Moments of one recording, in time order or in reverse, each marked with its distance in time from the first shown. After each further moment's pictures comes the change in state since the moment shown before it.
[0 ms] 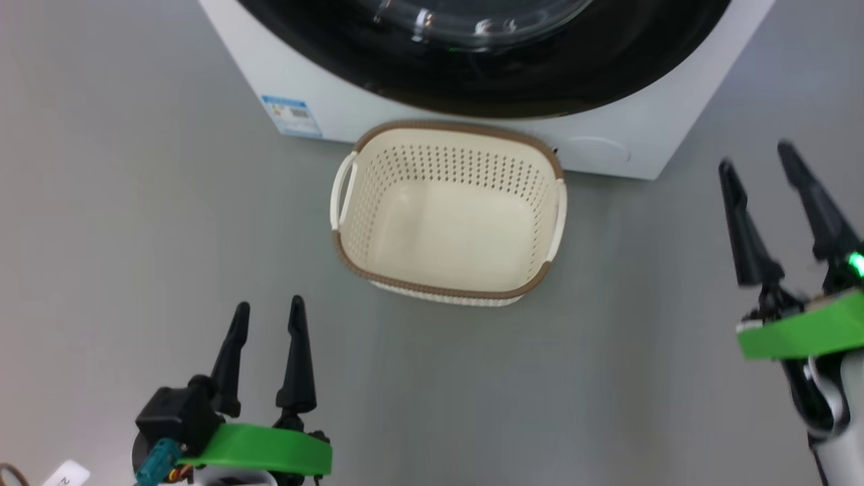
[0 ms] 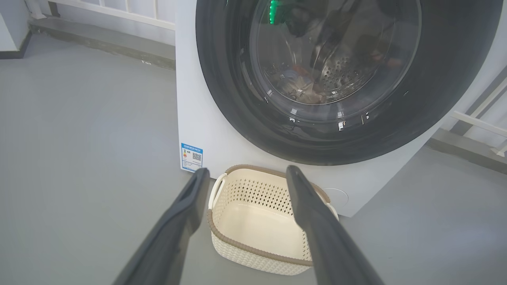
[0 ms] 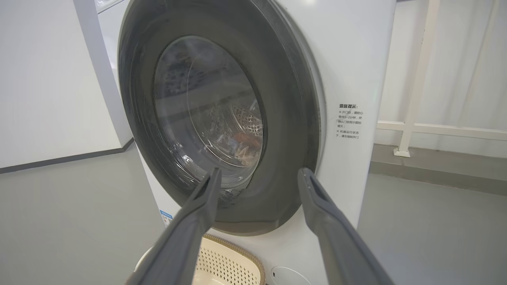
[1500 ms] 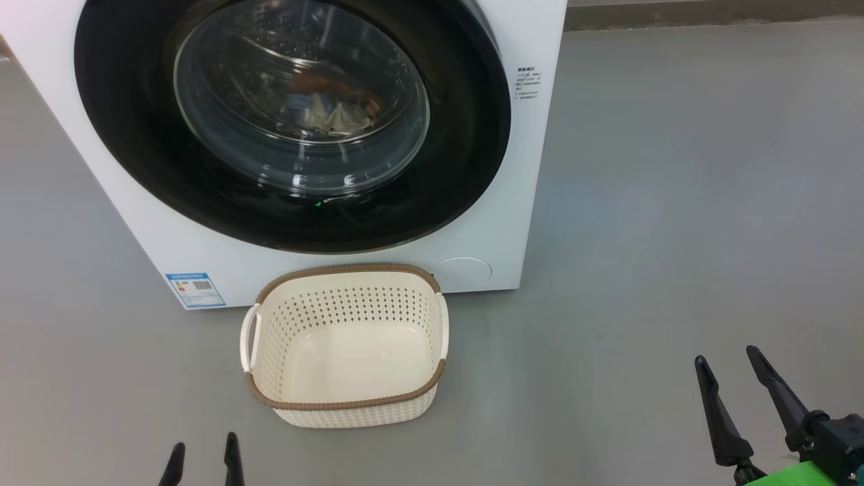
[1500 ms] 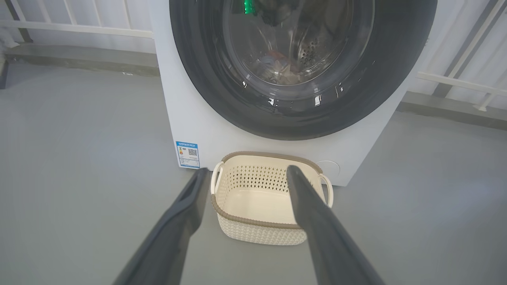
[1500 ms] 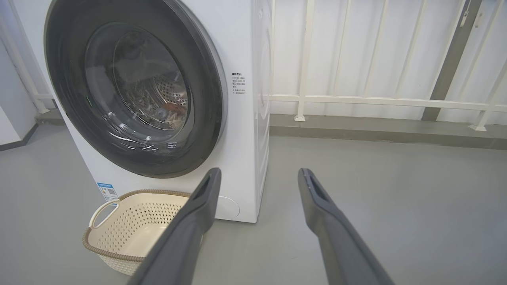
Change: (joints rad) left arm 0.243 0.003 0.209 0.154 0.145 -0.026 0.000; right arm 0.415 0.162 -0.099 -0.005 -0.153 0.000 0.001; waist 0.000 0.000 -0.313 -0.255
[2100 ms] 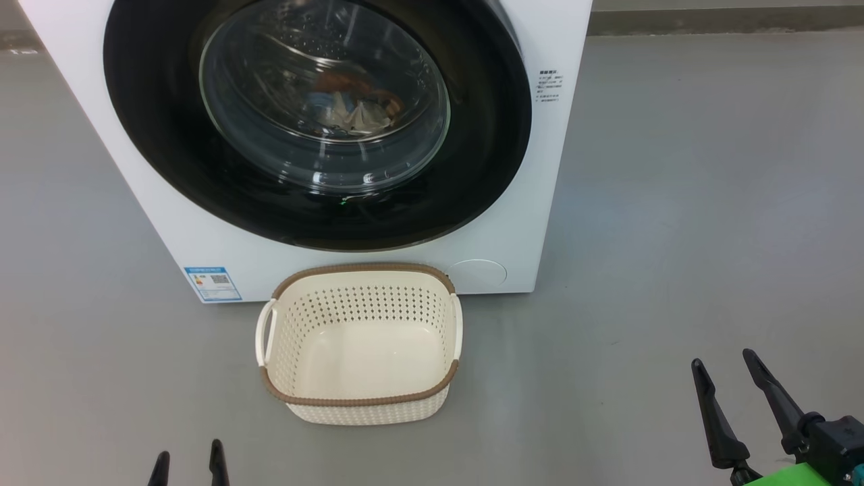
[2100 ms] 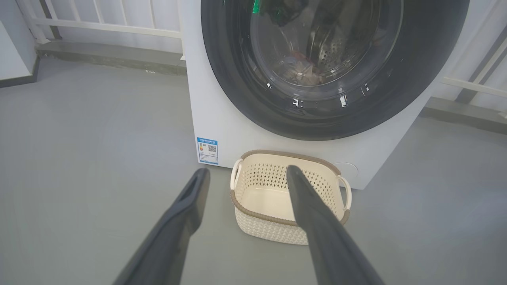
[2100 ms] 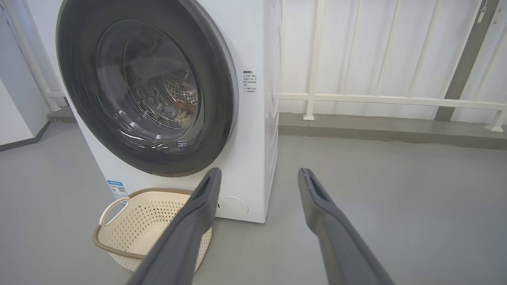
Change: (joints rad) left arm 0.015 0.000 0.043 0.003 0.000 0.007 0.000; right arm -0.001 0.011 0.000 0.012 -0.005 0.000 0.000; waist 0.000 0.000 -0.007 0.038
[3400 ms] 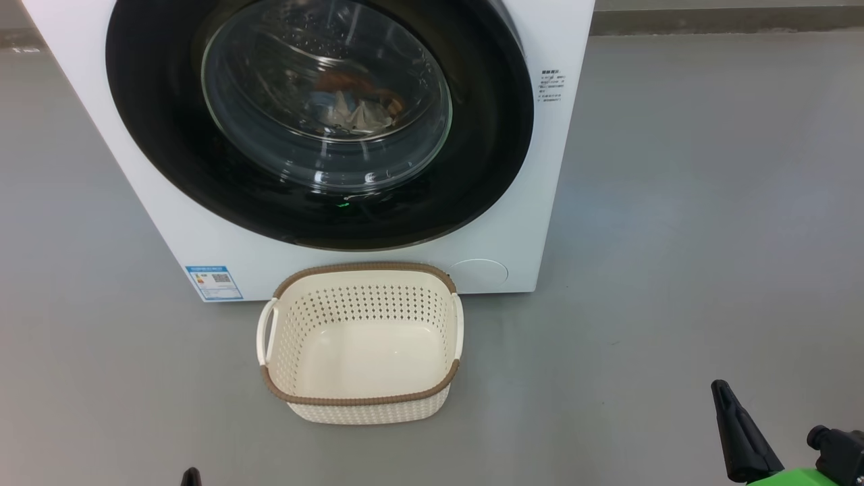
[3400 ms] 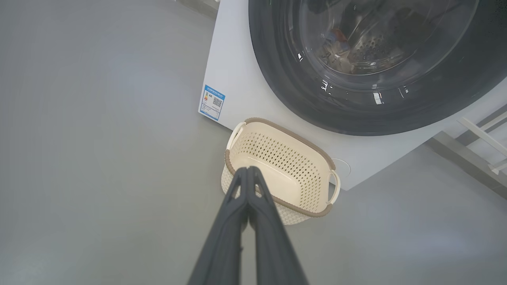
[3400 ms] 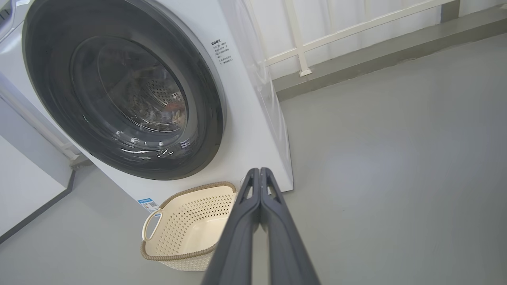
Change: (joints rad) left arm -0.024 -0.022 0.008 0.081 -0.288 -0.041 0.081; right arm -0.004 0.044 -0.006 0.107 0.299 0.000 0.078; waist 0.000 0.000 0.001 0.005
